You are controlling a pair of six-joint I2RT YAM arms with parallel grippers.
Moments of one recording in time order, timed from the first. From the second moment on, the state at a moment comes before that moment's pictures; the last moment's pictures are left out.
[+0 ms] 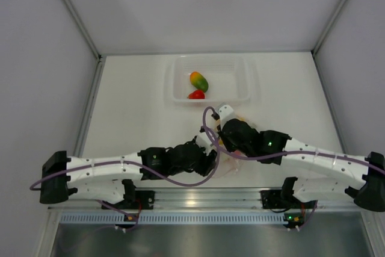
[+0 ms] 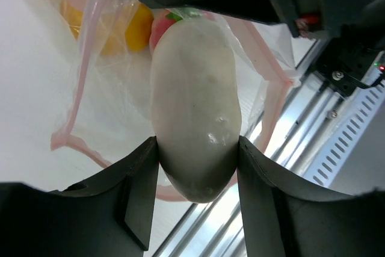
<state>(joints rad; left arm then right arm) -1.33 1.15 0.76 -0.21 -0.28 -0.41 1.12 1.10 0.90 -0.55 0.42 0.26</state>
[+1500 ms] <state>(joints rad) -0.73 1.12 1.02 -0.27 -0.46 -0.42 0.82 0.85 0.90 -0.64 0.36 0.34</state>
